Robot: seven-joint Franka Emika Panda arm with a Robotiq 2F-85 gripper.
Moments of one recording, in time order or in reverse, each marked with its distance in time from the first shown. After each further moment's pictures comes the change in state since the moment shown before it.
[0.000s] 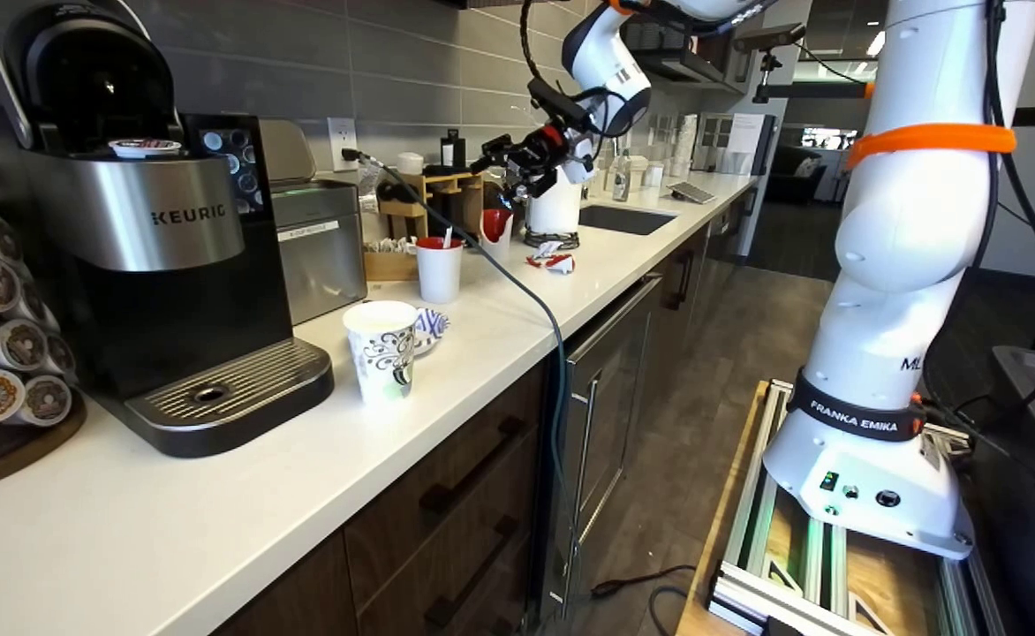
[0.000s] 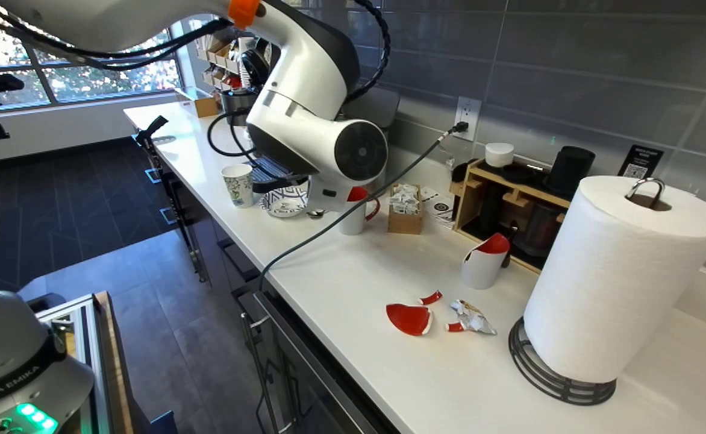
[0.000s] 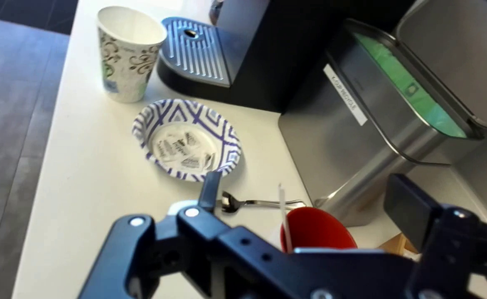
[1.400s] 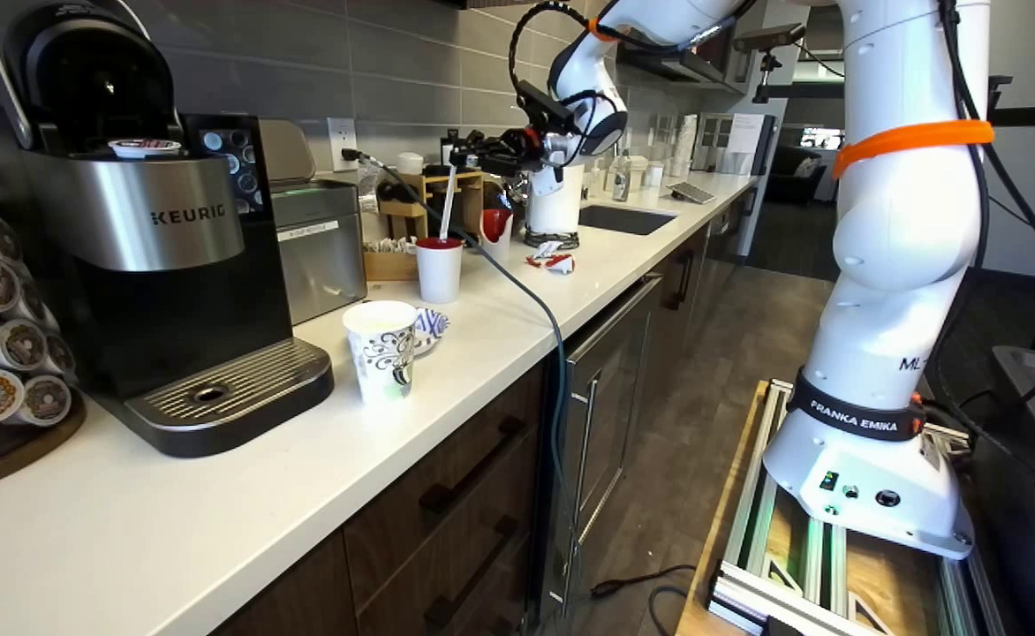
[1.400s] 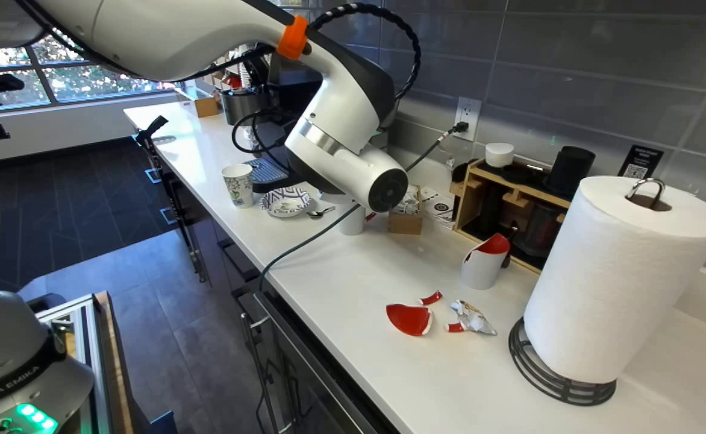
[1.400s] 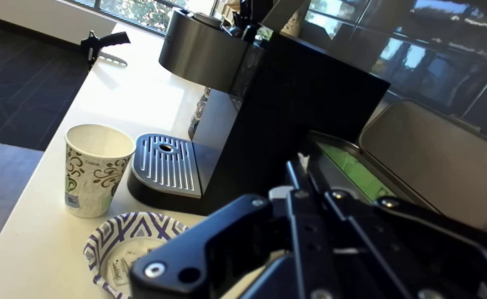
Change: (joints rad) arm -0.018 0.182 0.023 0.140 0.255 -0.300 -0.024
